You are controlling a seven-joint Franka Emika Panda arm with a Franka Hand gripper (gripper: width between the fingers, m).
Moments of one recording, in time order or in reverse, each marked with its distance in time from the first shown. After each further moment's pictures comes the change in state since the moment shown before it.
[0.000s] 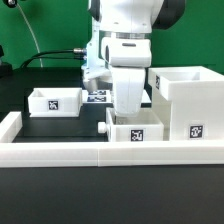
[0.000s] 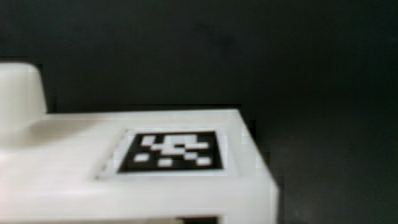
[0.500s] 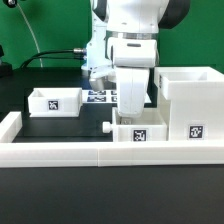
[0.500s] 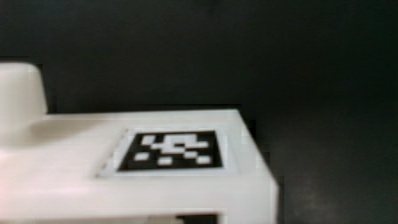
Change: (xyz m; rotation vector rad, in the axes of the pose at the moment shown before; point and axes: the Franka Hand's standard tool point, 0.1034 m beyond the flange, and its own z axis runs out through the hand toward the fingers) arm 0.007 -0.001 0.000 0.009 -0.002 0.063
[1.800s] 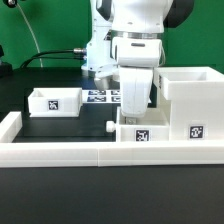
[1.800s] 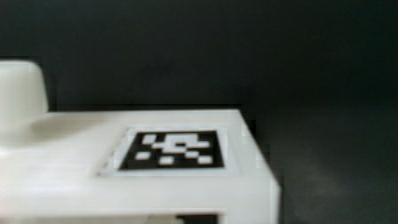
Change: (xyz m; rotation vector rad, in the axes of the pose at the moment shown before) arm 0.011 0.000 -0.001 0.009 0.000 0.049
